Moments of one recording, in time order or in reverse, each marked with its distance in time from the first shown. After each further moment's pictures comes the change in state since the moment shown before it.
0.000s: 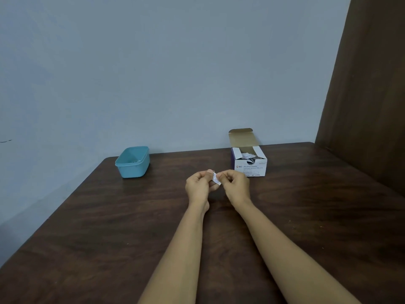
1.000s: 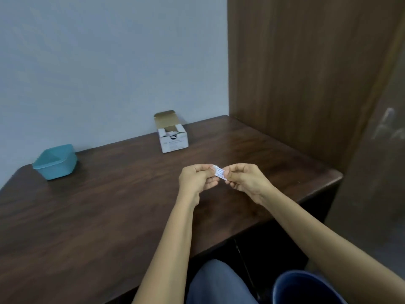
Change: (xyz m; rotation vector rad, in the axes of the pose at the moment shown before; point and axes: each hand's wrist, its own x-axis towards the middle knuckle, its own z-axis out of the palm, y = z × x) left_hand -0.188 -0.009 0.073 0.309 -0.498 -0.208; right_hand -0.150 -0.033 -0.227 0.370 -0.059 0.404
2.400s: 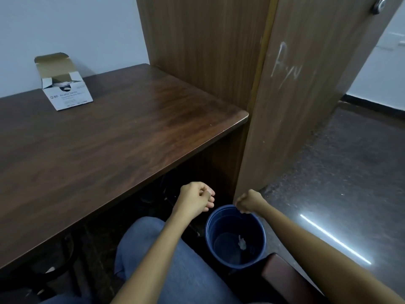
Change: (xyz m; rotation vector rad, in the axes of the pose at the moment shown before) left_hand -0.111 -0.152 0.126 0.639 -0.484 -0.059; right_hand -0.138 0.195 -0.221 -0.793 0.312 0.711
